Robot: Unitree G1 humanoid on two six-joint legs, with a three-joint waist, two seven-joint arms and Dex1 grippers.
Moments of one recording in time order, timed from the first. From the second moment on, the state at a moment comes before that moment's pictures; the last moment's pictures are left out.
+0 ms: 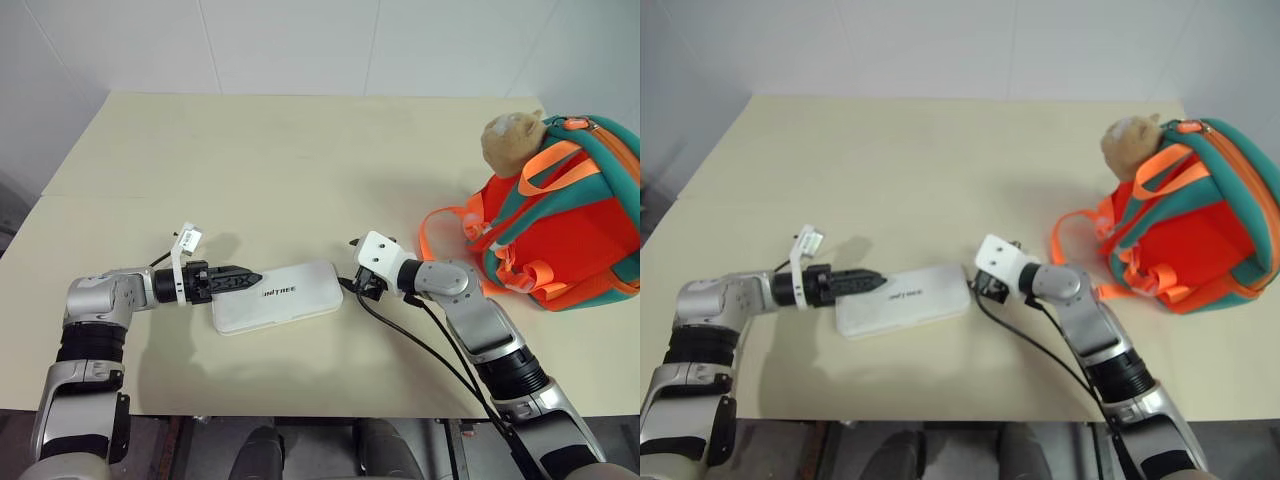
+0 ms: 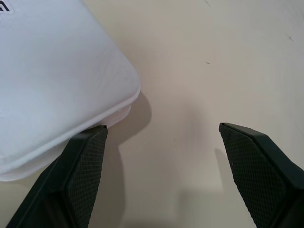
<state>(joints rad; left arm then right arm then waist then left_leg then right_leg) -0.57 0.64 0.13 0.37 -0.48 0.99 -1.12 -0.53 -0.42 0.30 -0.05 -0.12 0.37 0.74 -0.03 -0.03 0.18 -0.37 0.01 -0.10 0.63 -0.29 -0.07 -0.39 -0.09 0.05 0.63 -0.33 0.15</state>
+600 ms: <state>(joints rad) -0.43 0.64 0.29 0.21 -0.62 1.09 -0.92 -0.54 -0.41 0.31 -0.05 -0.12 0.35 0.75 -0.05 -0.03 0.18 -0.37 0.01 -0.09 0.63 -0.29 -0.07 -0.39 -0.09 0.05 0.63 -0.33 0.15</state>
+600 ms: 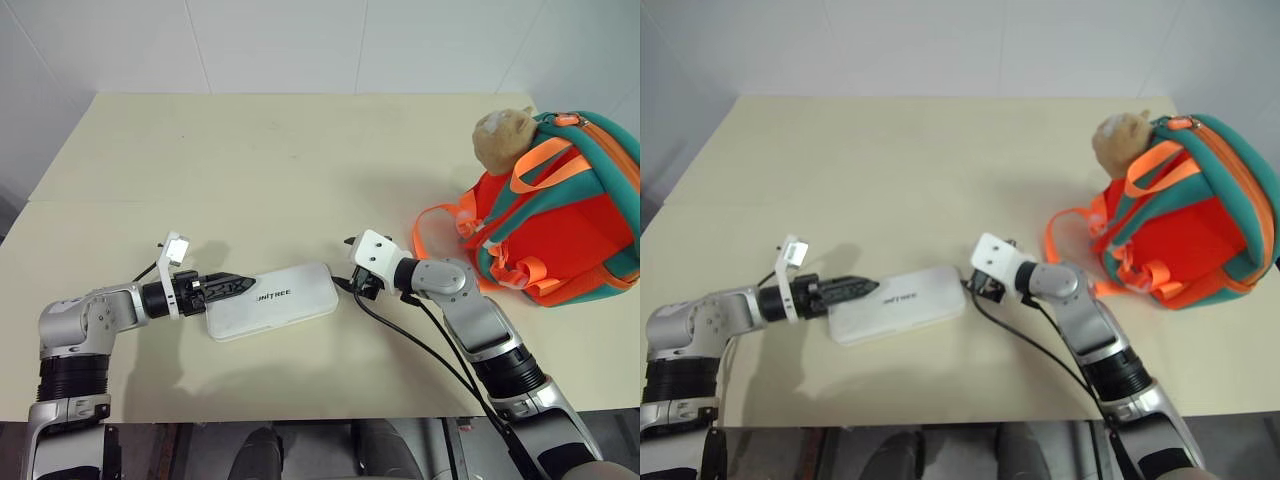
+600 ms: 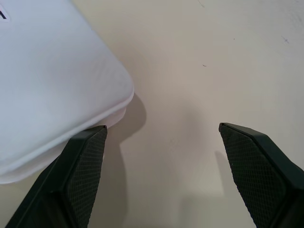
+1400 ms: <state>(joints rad) -0.06 0.69 0.57 -0.05 -0.84 1.26 -0.80 -0.54 -0.41 0.31 -0.04 -0.11 0.35 0.77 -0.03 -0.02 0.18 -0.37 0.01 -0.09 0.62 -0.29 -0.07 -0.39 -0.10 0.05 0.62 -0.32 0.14</state>
